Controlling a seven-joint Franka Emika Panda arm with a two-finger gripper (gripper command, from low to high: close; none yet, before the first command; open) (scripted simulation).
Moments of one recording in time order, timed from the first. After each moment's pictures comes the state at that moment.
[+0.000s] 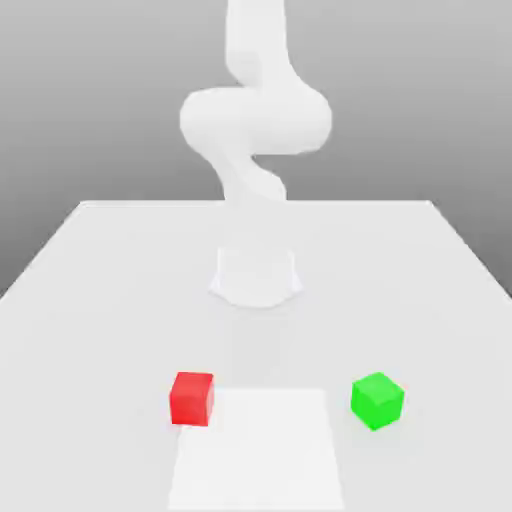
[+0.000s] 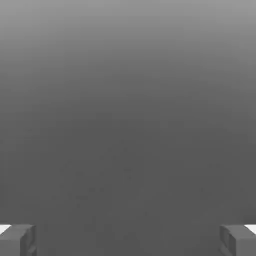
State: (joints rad) arm -0.05 -0.74 0.04 -2.34 0.00 2.34 0.91
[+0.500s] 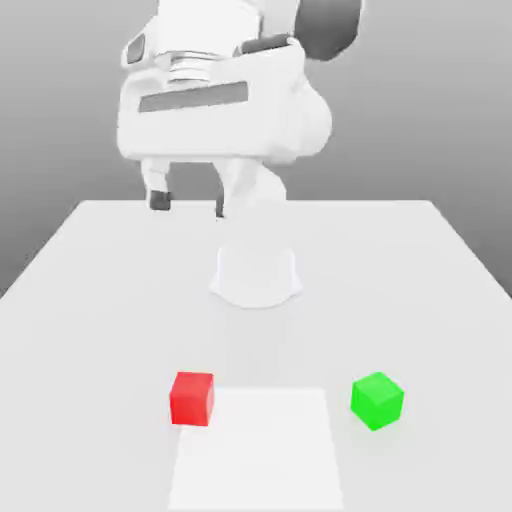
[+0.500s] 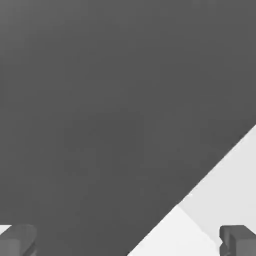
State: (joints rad) arm -0.34 -0.38 0.21 -2.61 0.00 2.58 1.60
